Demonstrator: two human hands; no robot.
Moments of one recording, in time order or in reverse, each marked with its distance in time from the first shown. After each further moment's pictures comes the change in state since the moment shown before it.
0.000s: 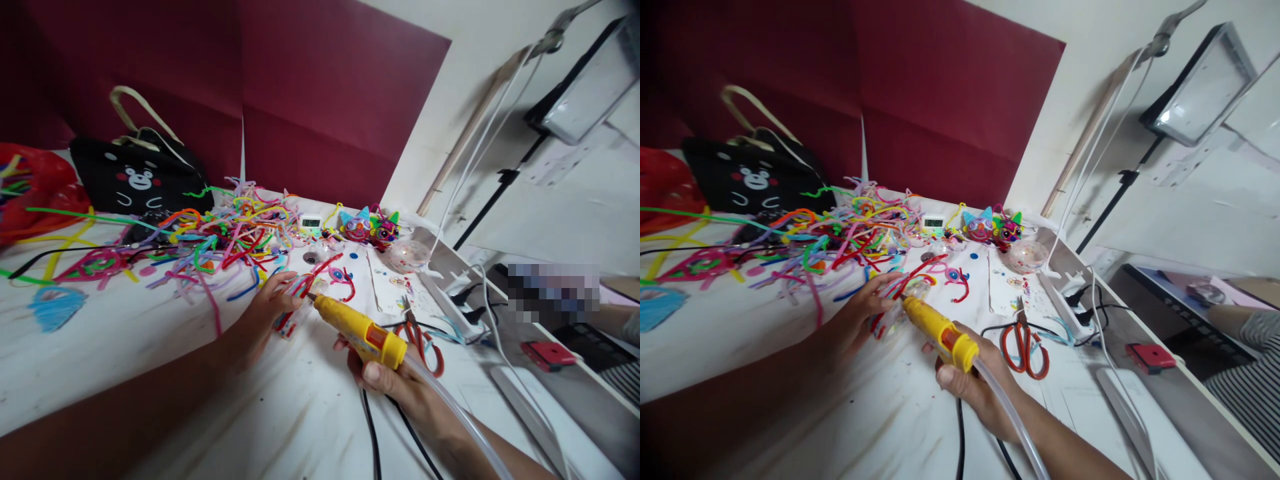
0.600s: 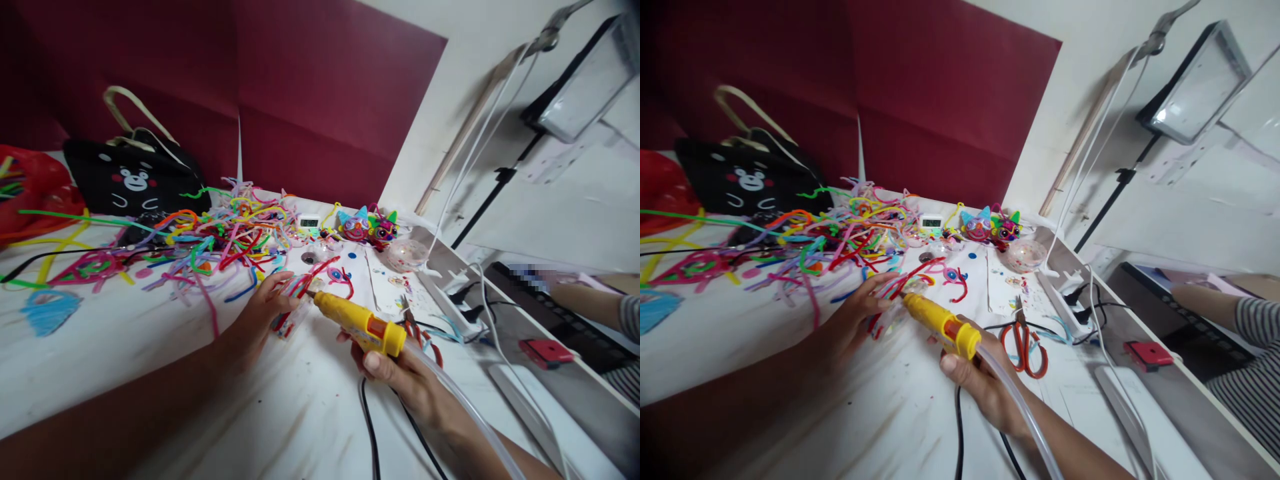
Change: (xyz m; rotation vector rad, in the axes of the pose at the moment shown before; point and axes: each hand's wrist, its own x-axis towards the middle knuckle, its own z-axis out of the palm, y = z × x) left_hand -0.001 0.002 0.001 -0.001 0.029 0.003; right_hand 0.004 -0.005 -0.007 -0.155 0.053 0.017
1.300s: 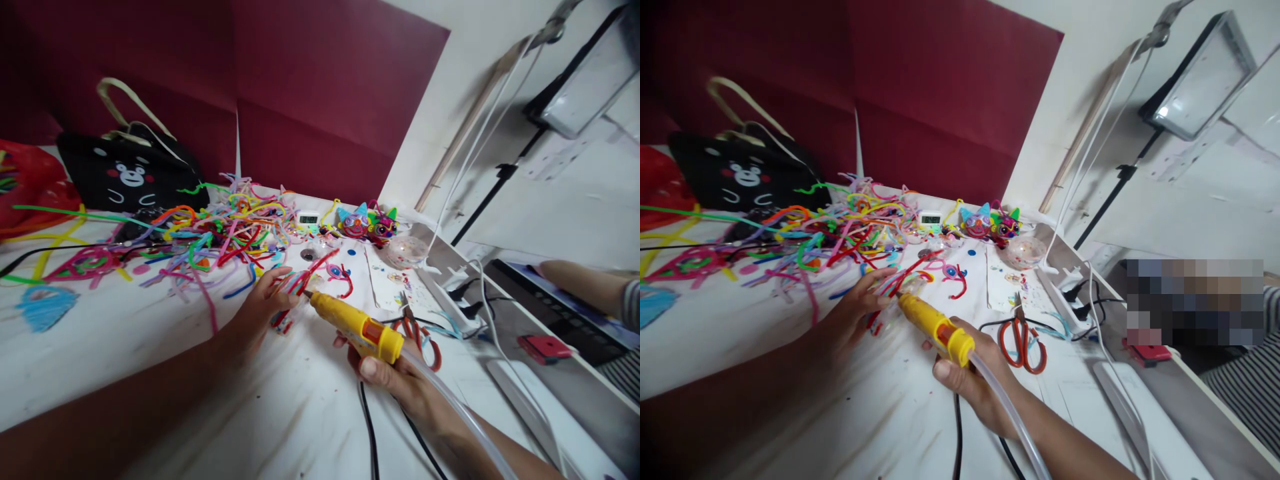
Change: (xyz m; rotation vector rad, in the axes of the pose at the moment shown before) left_hand 0.004 -0.004 -0.001 0.013 0.009 0.026; right_hand -0.002 -0.003 0.002 0.062 -0.058 0.027
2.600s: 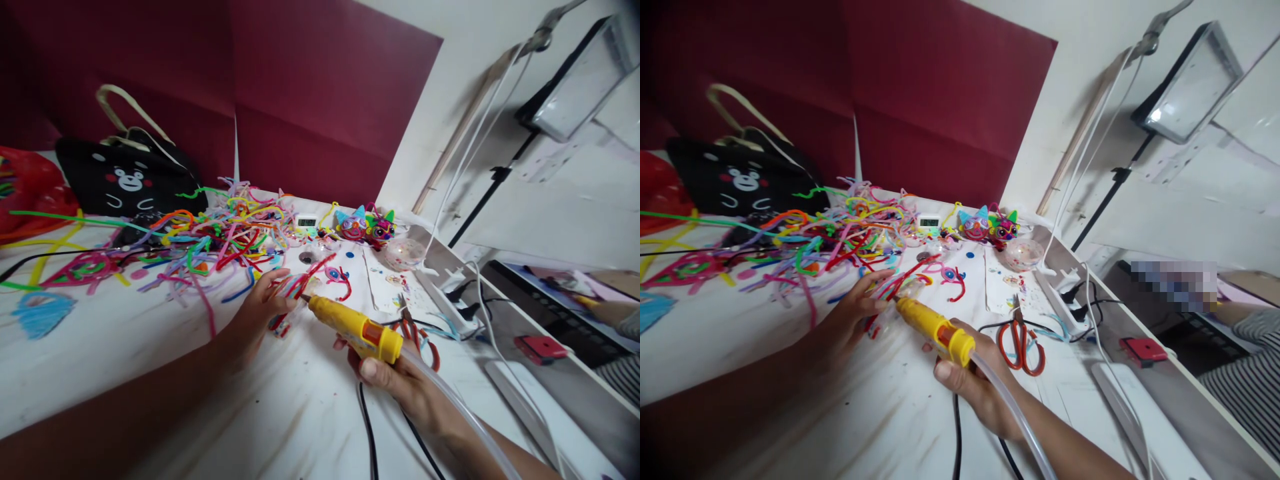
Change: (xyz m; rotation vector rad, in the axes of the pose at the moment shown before) left_hand 0.000 0.001 0.000 -0.014 0.021 0.015; right_hand 0.000 -0.001 -0.001 0.014 0.008 -0.062
